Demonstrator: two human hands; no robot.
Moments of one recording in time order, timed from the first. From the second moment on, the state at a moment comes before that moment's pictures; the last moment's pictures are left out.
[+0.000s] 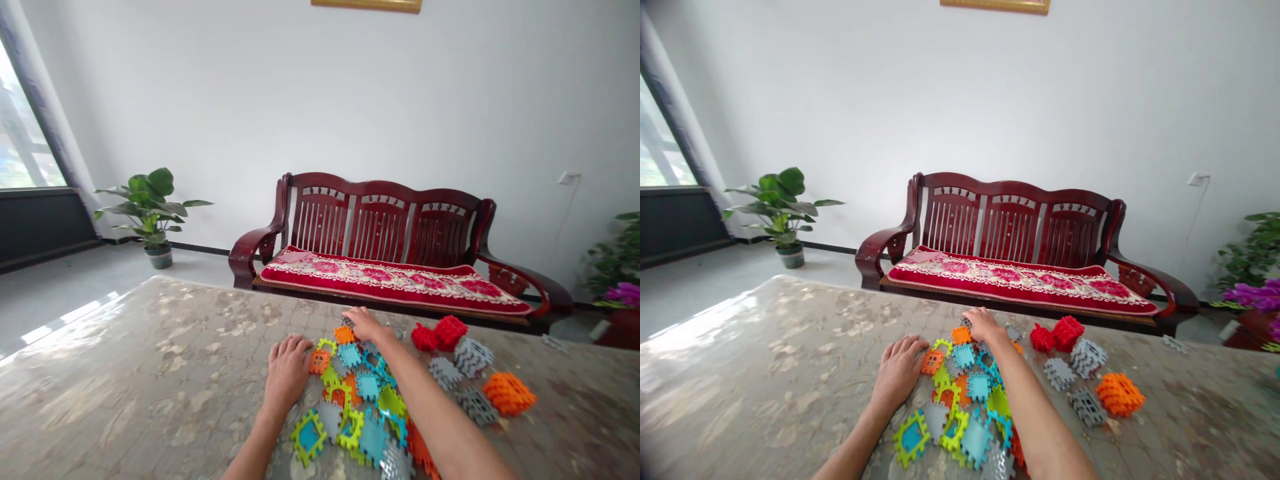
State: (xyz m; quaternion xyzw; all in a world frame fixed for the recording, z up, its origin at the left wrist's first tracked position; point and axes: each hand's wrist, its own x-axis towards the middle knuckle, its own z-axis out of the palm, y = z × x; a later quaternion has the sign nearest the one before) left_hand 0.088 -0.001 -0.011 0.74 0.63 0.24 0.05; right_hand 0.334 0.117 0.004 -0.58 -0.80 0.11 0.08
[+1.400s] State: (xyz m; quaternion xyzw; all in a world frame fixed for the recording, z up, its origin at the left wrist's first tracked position) left_hand 0.088 0.000 -0.001 0.75 0.63 0.19 0.03; right_hand 0.438 -0.118 -0.021 -0.74 -0.57 -0.01 0.35
